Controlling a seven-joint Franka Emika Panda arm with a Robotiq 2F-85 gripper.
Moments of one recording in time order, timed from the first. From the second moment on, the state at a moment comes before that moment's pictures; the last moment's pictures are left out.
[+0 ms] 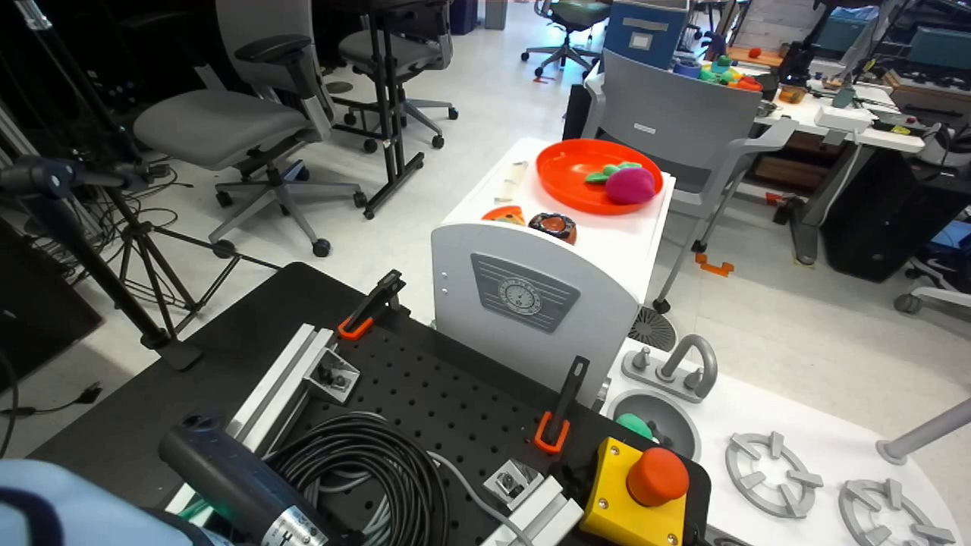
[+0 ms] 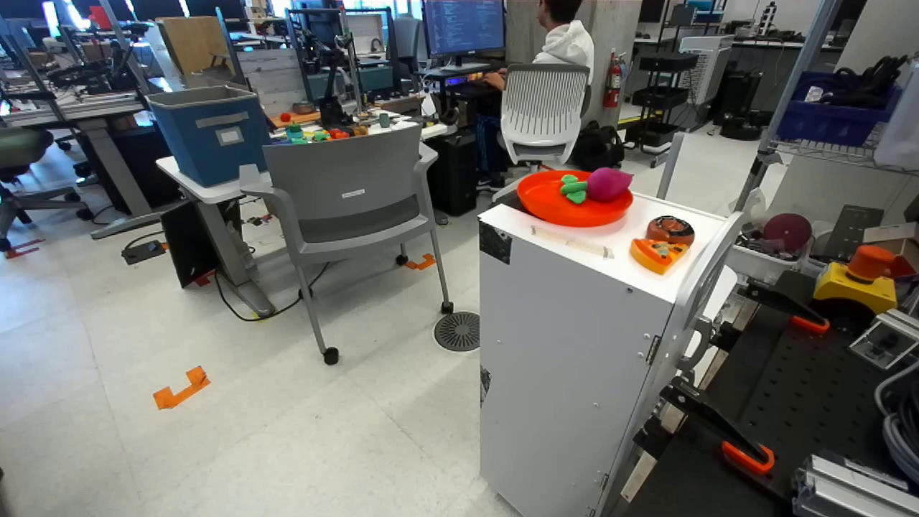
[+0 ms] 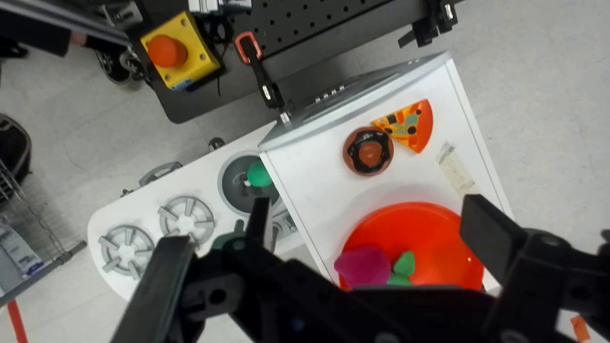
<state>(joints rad) -0.08 -0.29 -0.07 -2.19 -0.02 1.77 0.22</state>
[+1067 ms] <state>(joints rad) -0.08 -0.28 -0.06 -2.19 -0.06 1.80 0.24</state>
